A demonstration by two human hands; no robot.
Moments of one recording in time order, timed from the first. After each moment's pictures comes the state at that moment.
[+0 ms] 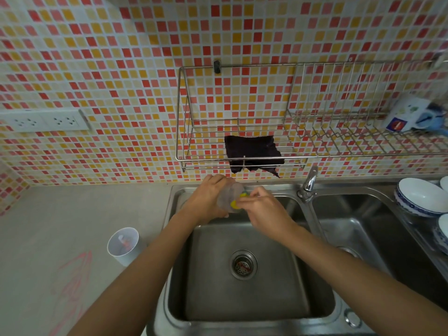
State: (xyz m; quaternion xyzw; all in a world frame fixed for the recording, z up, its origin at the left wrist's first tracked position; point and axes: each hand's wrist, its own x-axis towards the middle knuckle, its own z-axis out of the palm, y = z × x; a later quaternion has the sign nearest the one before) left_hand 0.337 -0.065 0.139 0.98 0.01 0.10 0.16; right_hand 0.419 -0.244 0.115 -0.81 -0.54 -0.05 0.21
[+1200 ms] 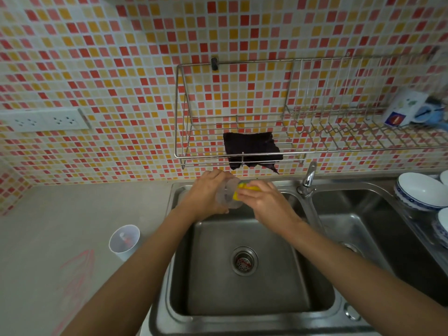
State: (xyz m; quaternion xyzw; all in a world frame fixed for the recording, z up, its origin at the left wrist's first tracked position) left_hand 0.336 -0.064 0.143 0.98 0.01 0.11 0.17; right_hand 0.423 -0.253 0.123 -0.78 -0.58 -0.17 0.18
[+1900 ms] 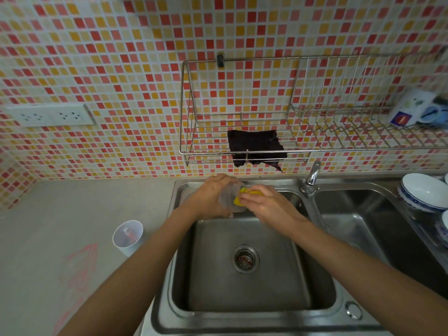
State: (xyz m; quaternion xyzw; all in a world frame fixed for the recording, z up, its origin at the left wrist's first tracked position) left_hand 0.326 -0.070 0.144 0.97 0.01 0.04 0.24; right_hand 0.425 -0.258 0.112 -0.76 -0.63 -0.12 0.11
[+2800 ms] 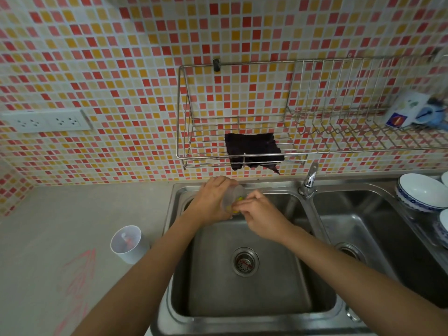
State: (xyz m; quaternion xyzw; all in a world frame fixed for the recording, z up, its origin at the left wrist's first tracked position) left_hand 0.333 -0.074 0.132 0.98 0.00 0.12 0.17; right_hand 0.409 -0.243 0.111 -0.81 -0.55 -0.02 0.20
